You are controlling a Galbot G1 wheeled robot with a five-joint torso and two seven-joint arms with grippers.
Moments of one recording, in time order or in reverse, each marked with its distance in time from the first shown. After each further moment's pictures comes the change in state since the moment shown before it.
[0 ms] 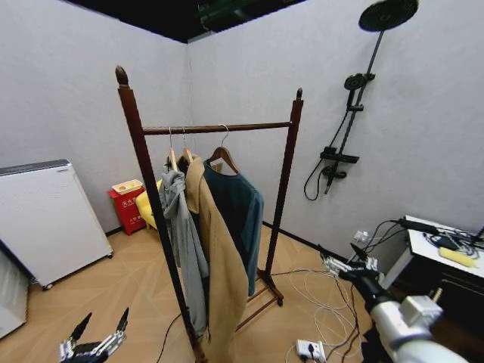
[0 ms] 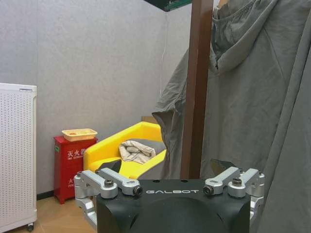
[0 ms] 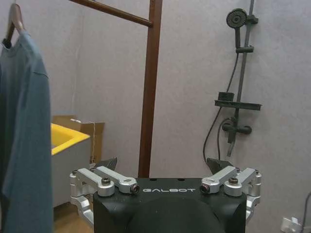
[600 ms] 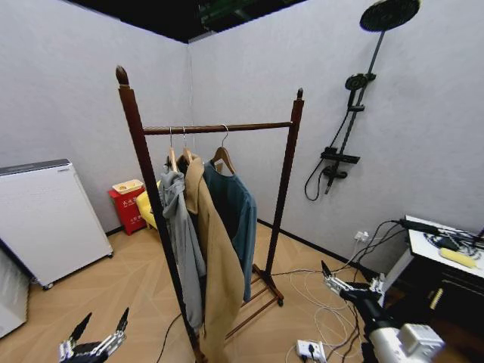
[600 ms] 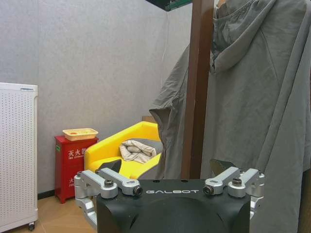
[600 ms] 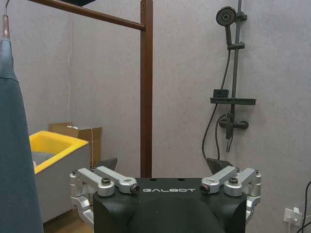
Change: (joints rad) left arm 0.000 0.000 0.000 0.000 0.000 0.000 0.000; right arm 0.015 0.061 -0.027 0.050 0.005 -0.040 0.014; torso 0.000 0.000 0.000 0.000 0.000
